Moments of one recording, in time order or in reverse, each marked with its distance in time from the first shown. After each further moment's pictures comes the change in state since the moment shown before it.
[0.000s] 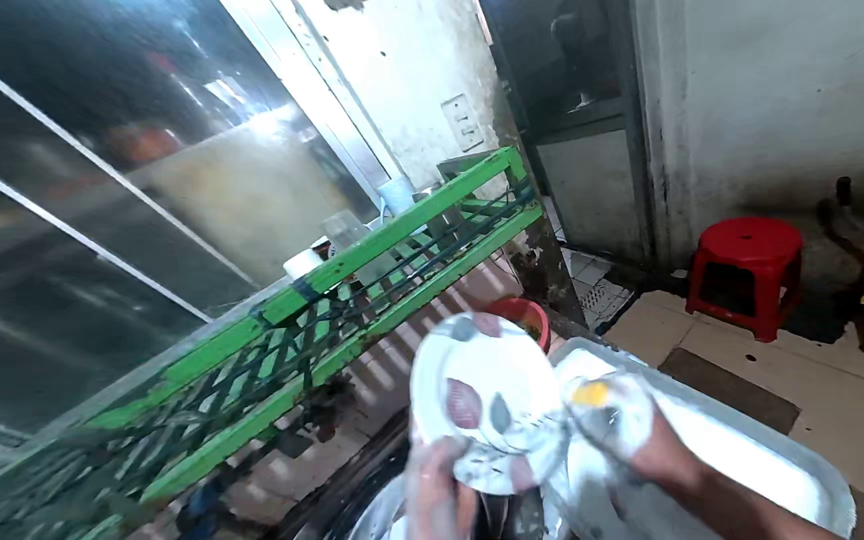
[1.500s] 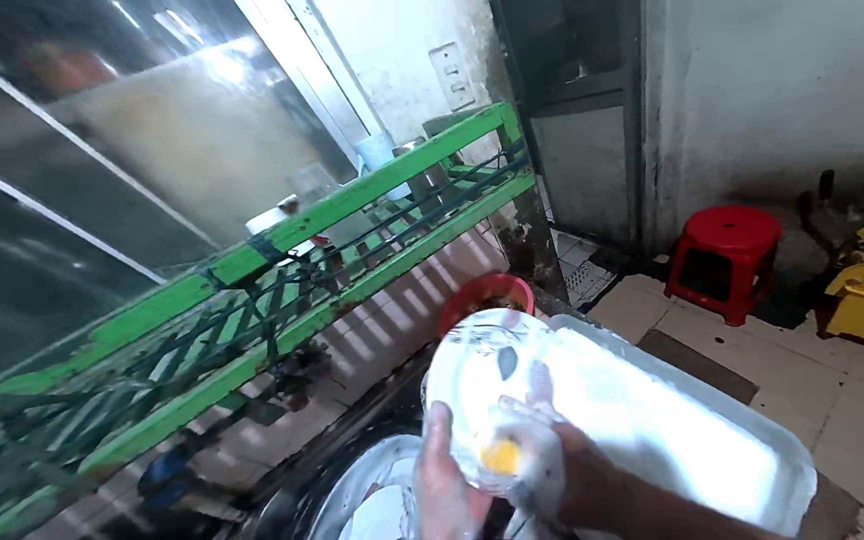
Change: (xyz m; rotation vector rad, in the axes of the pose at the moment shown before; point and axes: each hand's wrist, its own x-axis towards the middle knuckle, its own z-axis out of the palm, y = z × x) left_hand -0.025 -0.034 0.012 -0.304 -0.041 -0.150; right_hand -0.031 -0.023 0.054 -0.218 -0.295 -0.307
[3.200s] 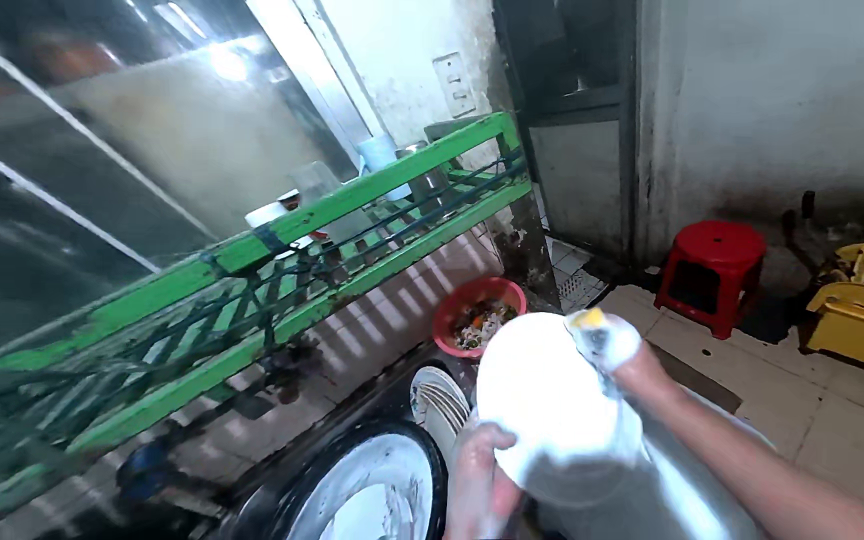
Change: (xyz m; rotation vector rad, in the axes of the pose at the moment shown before) left_hand -0.014 -0.020 0.027 -0.026 0.029 -0.263; right_hand 0.045 0.053 -0.105 -0.024 0.141 0.536
